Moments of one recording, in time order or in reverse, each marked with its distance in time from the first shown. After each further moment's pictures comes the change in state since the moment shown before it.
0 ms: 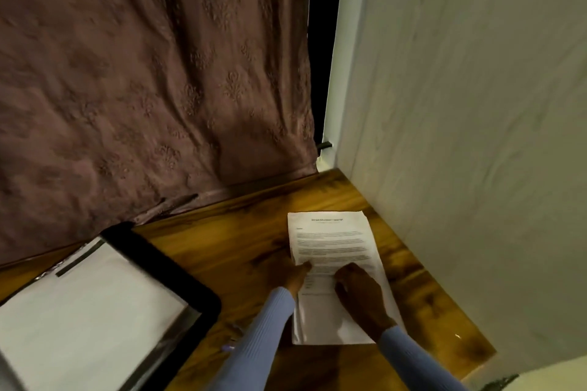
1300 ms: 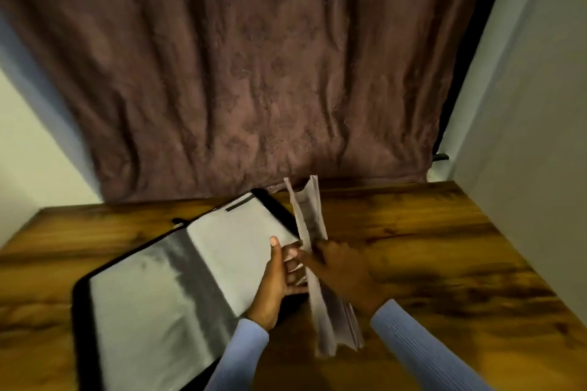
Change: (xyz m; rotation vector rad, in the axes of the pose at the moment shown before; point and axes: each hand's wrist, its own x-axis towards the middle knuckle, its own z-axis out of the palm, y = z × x) left_hand -0.170 -0.055 -0.220 -0.560 0.087 0.090; right_hand -0.071 -0.267 -0.002 0.114 -0.254 -0.363
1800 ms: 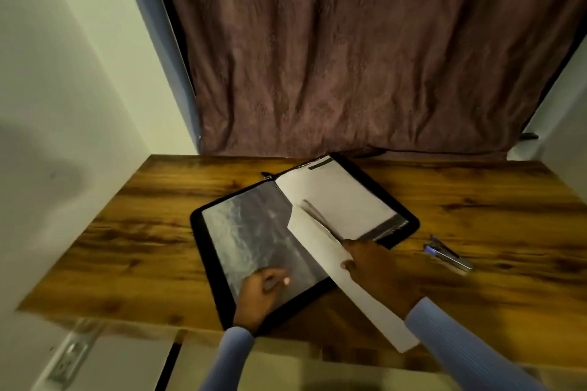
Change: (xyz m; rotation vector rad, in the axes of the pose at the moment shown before) left_hand -0.133 -0.063 -0.225 0.671 0.306 0.143; right_hand -0.082 -0.119 0.092 -0.358 -0.181 -0.165
